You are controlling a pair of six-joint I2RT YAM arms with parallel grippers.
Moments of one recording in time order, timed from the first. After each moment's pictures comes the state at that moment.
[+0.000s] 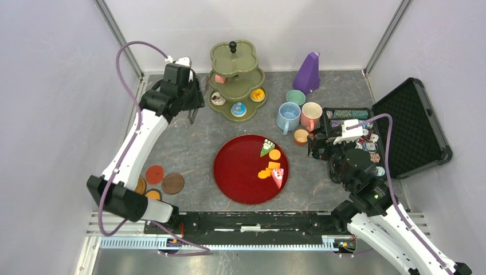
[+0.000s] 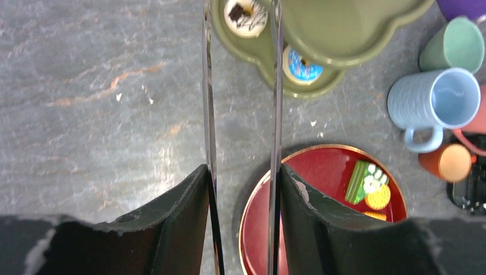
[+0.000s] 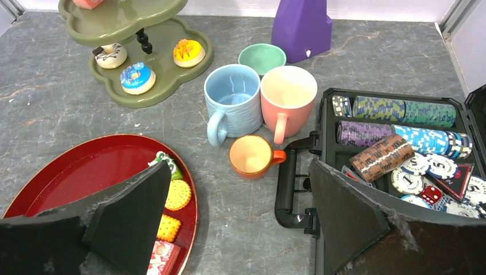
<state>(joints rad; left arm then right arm) -0.34 1.45 1.57 -0.82 -0.18 -0.36 0.63 0.47 0.61 -0.30 0.45 0.15</state>
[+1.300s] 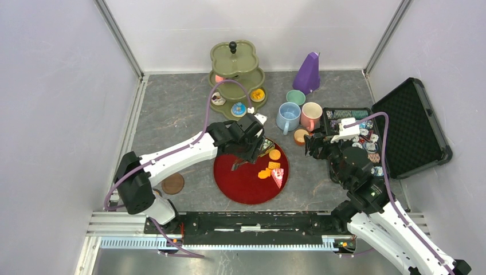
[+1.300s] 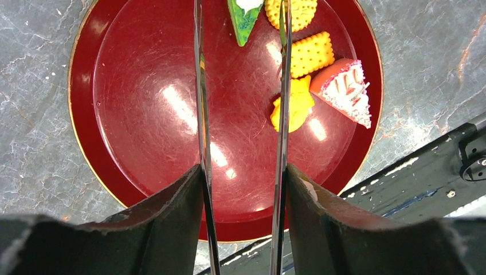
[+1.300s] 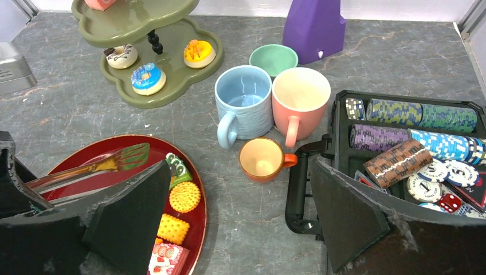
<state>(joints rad) -0.94 1.53 1.29 -0.77 -0.13 -0.40 0.63 0.50 0.60 -0.26 0.42 0.16</state>
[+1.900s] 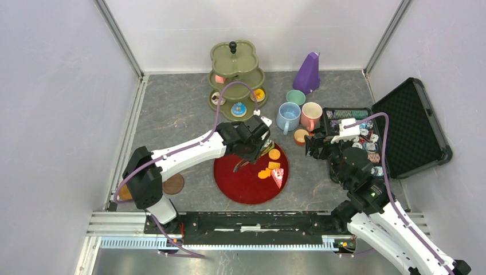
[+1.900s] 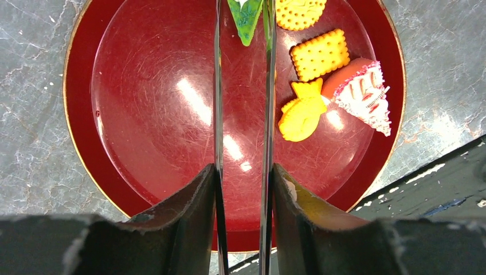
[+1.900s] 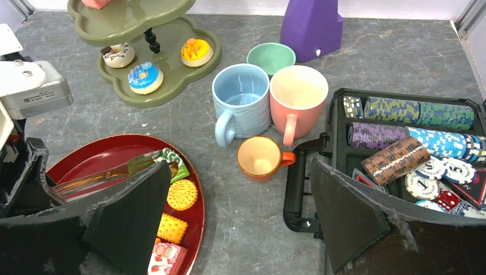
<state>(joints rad) -0.96 1.63 1.32 -0.77 -0.15 -0.36 0.63 0.50 0.60 -0.26 0.43 0.16</state>
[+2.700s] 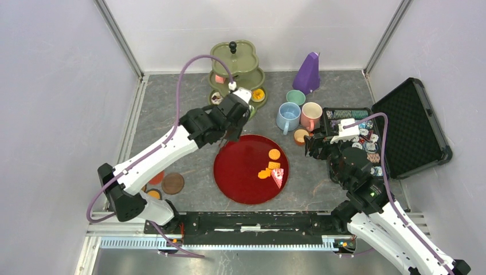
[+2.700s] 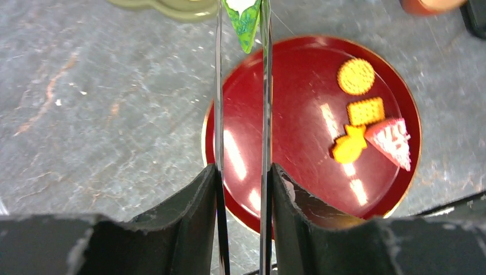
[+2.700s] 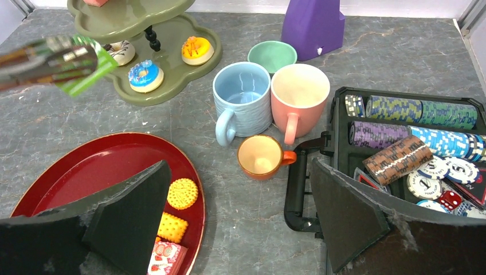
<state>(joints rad) -0.90 1.44 1.51 -0.97 -0.39 -0.32 0.63 0.50 0.59 -0.26 0.42 0.16</state>
